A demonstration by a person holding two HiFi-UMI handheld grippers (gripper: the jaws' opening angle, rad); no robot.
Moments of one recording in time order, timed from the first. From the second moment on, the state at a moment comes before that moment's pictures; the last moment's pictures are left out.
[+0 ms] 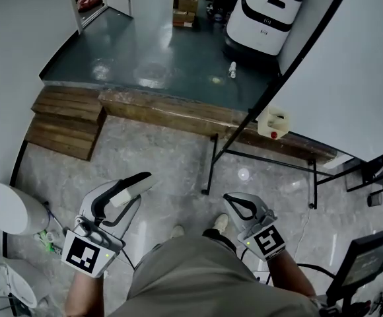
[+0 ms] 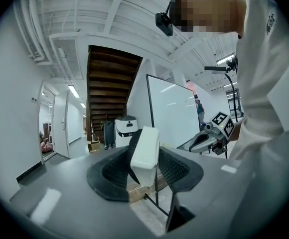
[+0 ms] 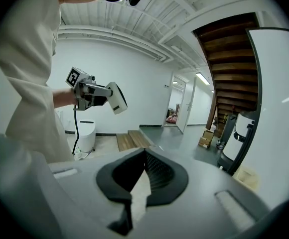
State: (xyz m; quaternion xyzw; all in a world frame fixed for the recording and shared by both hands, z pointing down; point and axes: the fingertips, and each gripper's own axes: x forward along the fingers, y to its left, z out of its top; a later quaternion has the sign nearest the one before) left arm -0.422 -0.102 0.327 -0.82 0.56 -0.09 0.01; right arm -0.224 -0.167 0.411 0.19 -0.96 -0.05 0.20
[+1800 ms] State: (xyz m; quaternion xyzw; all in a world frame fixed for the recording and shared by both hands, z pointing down) left arm 0.005 -0.509 0.418 -0.94 0.24 -0.24 0.08; right arm 0.173 -0.339 0.432 0.46 -0.87 0.04 0.17
